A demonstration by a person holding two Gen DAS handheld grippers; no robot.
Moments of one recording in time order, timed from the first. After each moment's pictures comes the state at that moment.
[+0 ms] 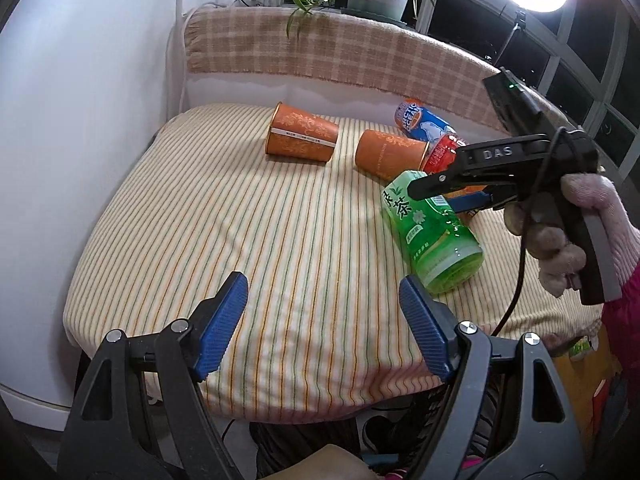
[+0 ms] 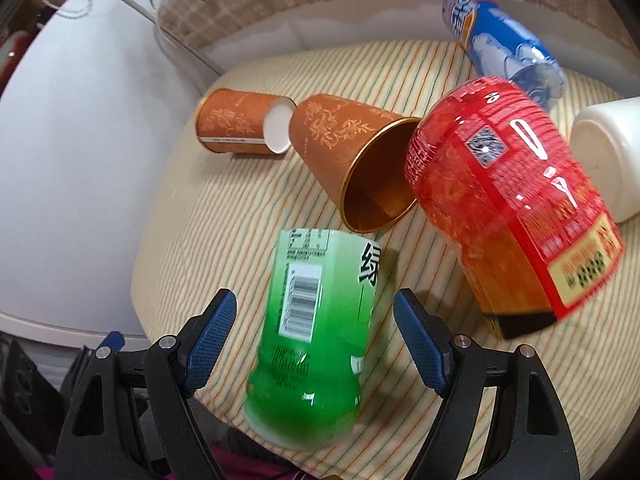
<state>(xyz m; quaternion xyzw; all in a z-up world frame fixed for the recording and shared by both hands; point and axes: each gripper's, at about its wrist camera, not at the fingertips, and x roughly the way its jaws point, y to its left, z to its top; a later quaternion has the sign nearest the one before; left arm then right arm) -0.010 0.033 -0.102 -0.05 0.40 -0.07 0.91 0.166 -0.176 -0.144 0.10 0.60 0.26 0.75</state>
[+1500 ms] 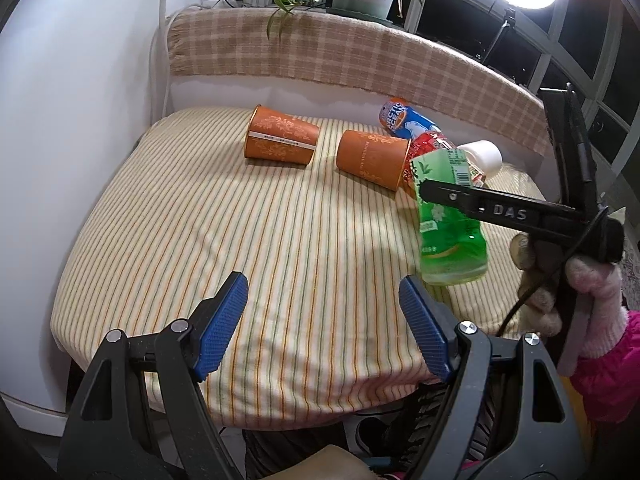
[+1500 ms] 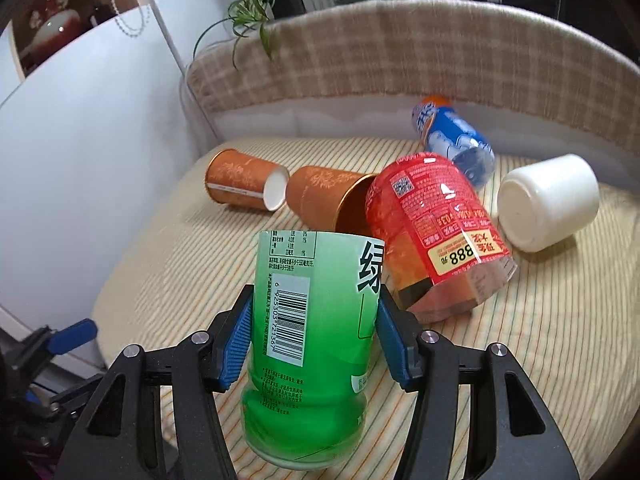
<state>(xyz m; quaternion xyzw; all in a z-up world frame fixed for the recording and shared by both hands) -0.004 0.015 -0.101 -0.05 0.40 -0.09 0.91 0.100 -0.197 -0.107 0.04 0.42 0.21 0.88</state>
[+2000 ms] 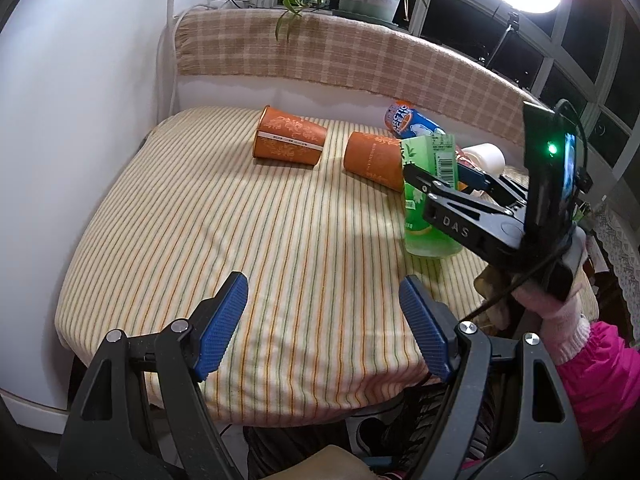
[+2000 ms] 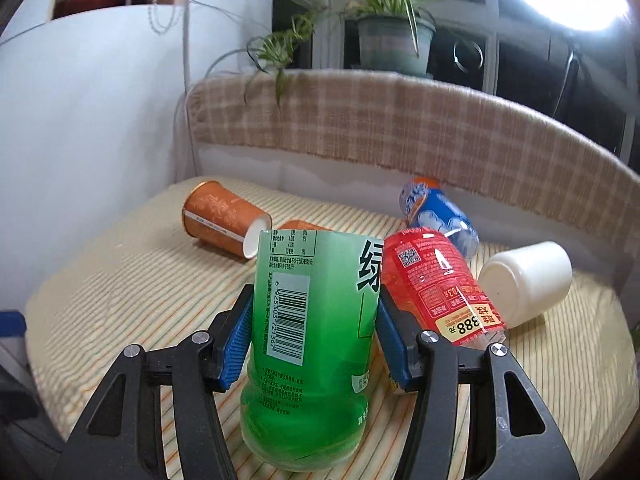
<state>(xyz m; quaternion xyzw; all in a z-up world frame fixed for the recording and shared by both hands) -0.008 0.024 -0.100 -0.06 0.40 -0.08 0.91 0.094 -0.157 -0.120 -0.06 0.28 0.15 0.95</state>
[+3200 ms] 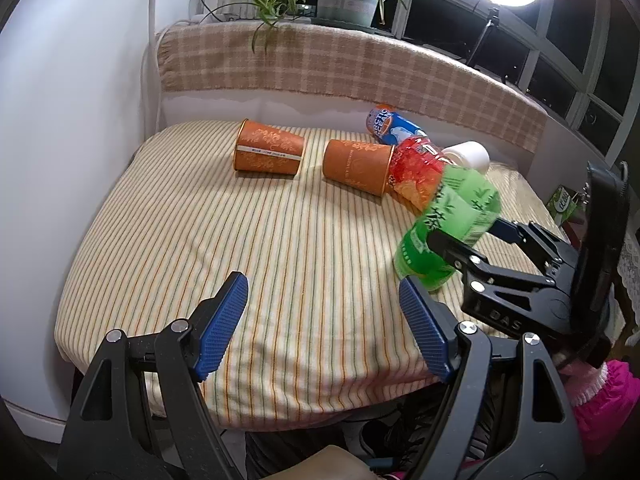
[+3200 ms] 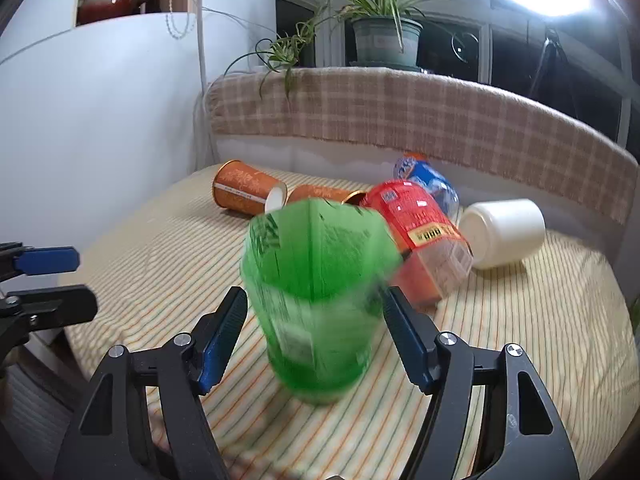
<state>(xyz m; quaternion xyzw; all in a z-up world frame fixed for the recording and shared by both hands) -0.012 0.006 -0.091 -0.04 0.39 -0.10 0.92 0.028 -0.184 -0.117 -0.04 0.30 0.17 0.94</state>
